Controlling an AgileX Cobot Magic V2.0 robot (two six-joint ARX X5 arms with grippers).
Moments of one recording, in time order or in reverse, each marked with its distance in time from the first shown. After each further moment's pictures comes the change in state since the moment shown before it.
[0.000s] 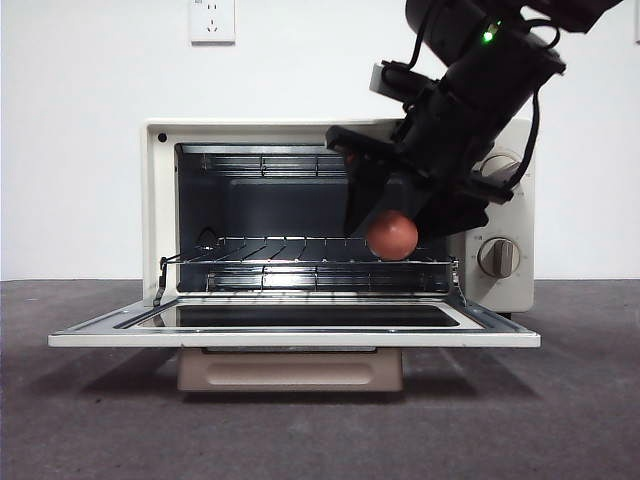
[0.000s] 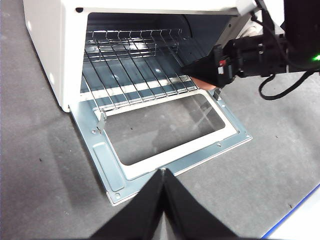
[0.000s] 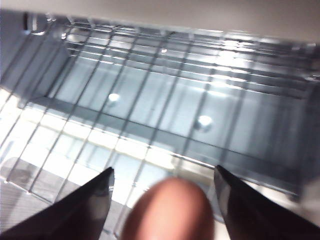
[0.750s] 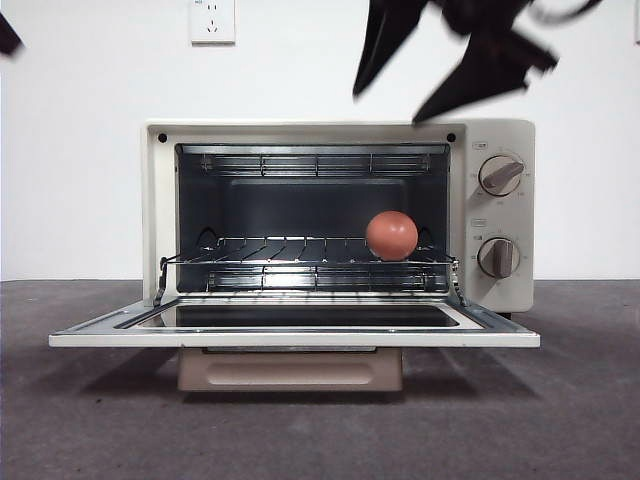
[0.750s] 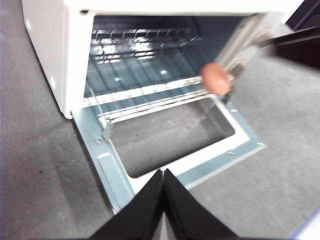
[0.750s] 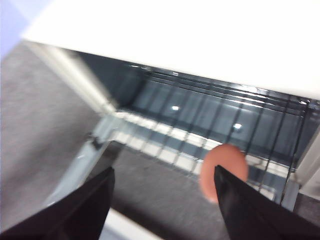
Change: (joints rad) left arm 0.000 0.147 -0.053 0.171 0.000 -0.003; right arm 0.116 -0.405 -0.001 -0.275 0.000 0.010
